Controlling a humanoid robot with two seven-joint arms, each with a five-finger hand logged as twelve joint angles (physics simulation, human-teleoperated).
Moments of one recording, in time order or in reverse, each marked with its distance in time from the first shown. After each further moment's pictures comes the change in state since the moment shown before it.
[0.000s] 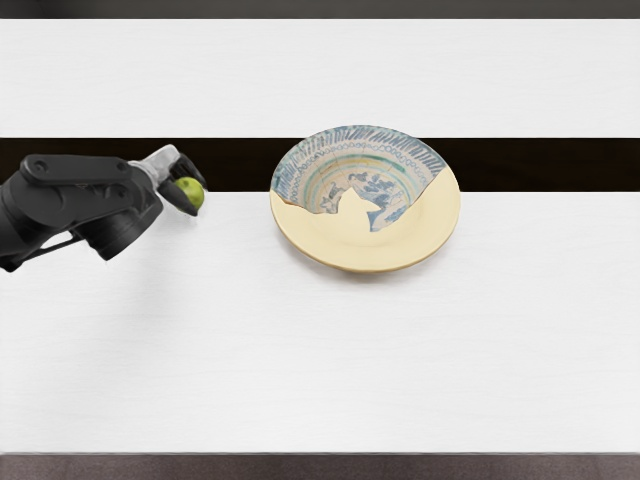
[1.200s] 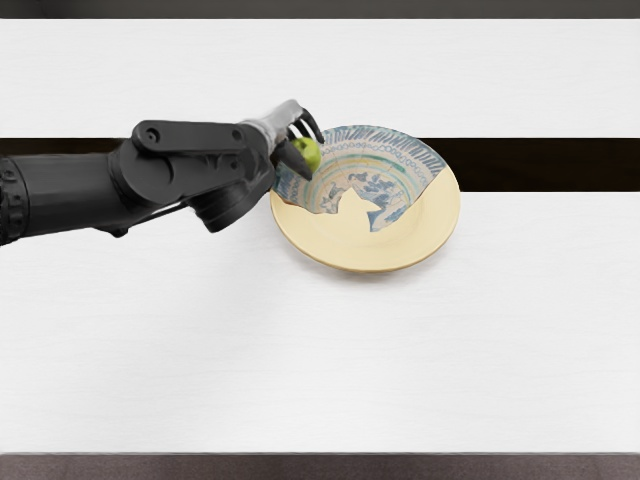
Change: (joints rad) left arm -0.138 -0.269 -0.080 0.063 -0.002 0.002 -0.022; right arm 0.000 0.000 0.000 0.000 0.000 0.000 0.000
